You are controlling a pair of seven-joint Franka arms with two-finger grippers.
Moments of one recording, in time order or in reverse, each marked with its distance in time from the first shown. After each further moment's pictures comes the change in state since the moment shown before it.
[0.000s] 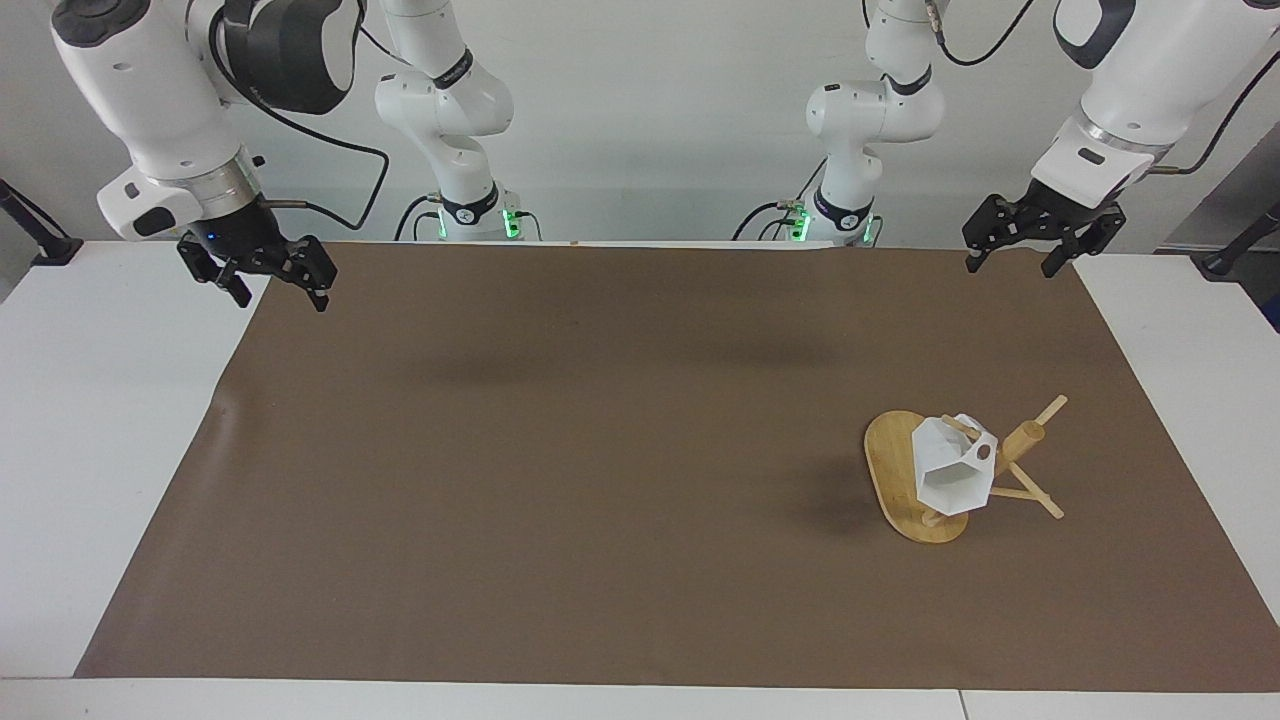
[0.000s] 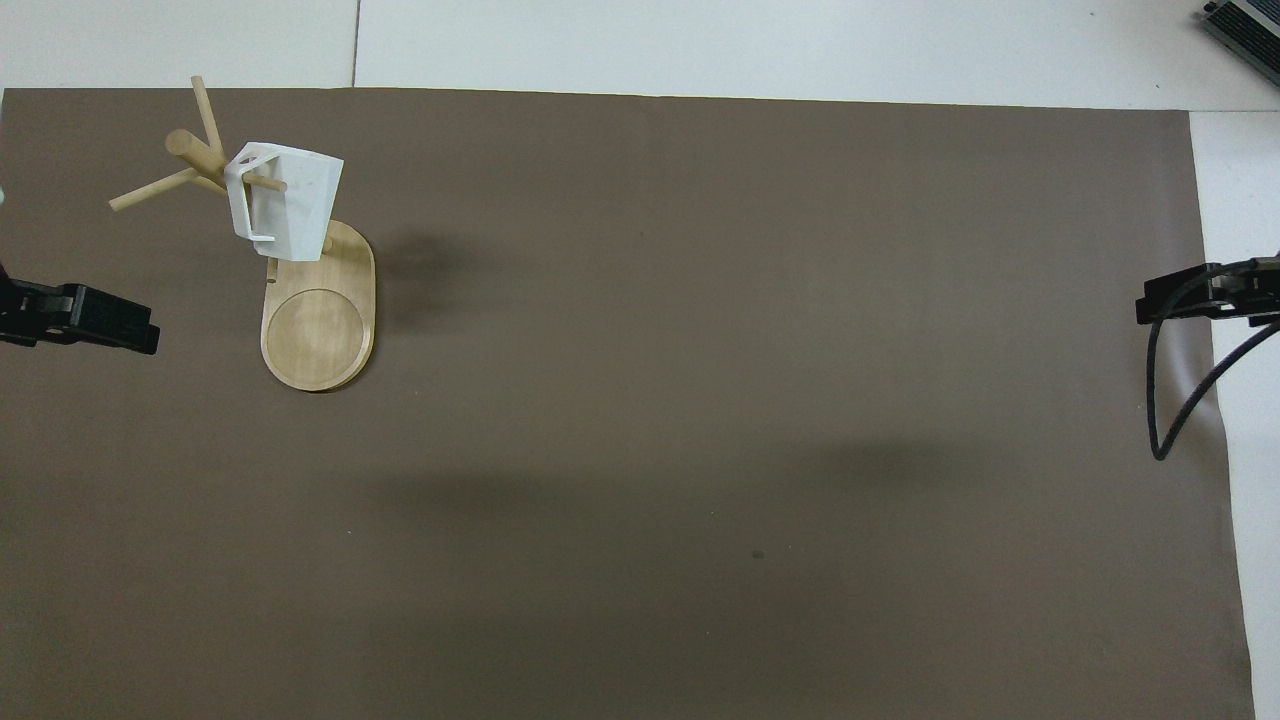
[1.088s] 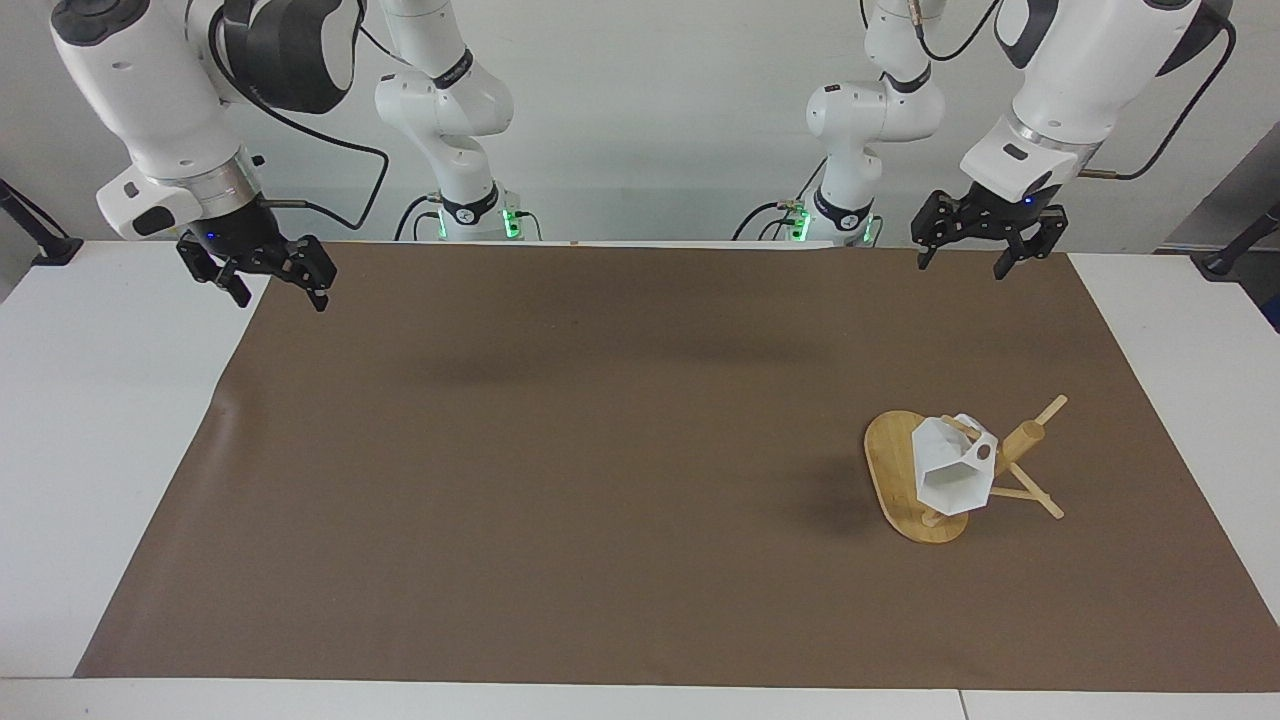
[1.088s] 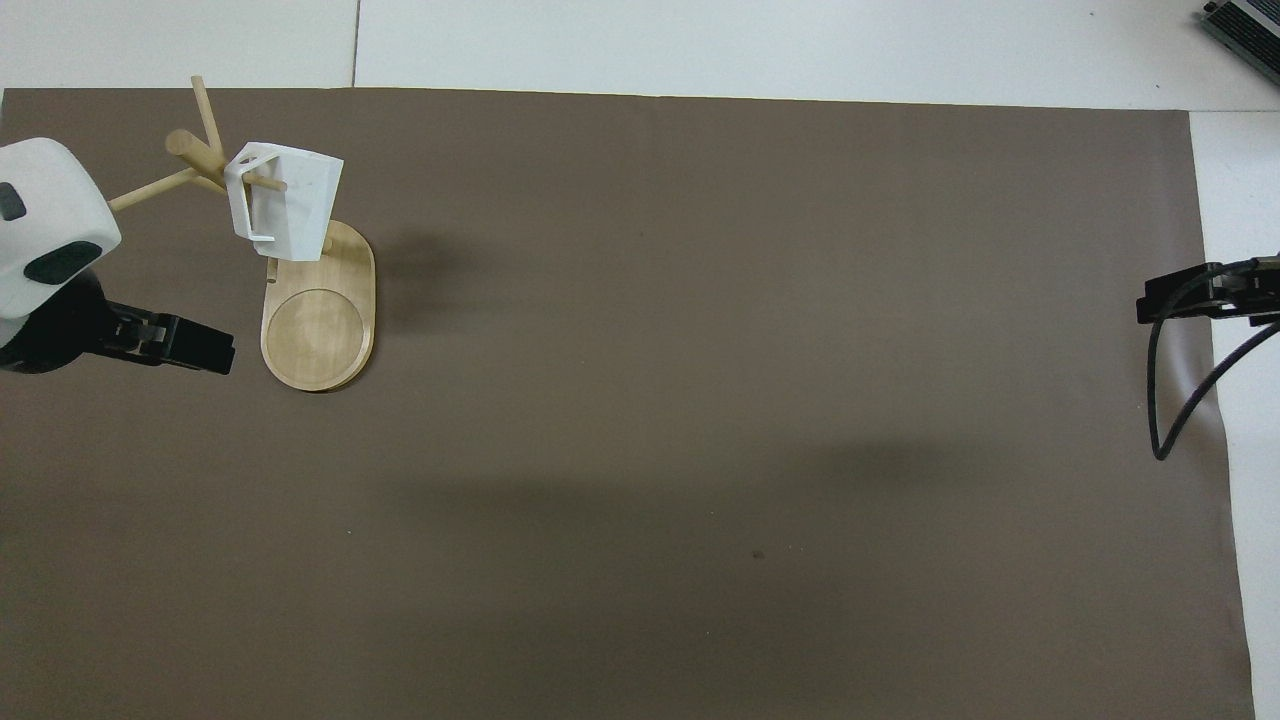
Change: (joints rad) left arm 0.036 -0.039 -0.131 -0.077 0.000 0.046 0.003; right arm 0.000 0.000 0.000 0.001 0.000 0.000 0.000
